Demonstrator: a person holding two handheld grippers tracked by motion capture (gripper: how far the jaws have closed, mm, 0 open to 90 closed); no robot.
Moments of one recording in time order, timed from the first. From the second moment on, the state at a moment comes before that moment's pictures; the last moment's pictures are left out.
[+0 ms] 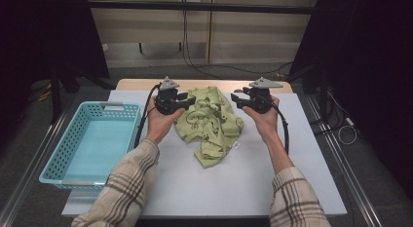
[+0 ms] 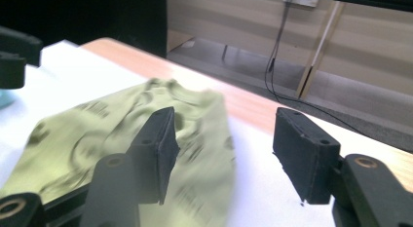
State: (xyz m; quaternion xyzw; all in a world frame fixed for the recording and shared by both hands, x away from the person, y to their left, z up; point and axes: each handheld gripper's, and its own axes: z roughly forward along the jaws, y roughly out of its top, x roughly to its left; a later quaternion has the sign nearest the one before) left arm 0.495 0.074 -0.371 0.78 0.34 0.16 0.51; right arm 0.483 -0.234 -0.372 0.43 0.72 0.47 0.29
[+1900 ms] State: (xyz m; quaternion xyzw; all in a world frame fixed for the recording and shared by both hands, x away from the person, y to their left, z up) left arm 0.404 0.041 -0.436 0.87 0.24 0.09 0.42; right arm 0.369 -0.189 -0.455 0.33 0.84 0.39 0.14
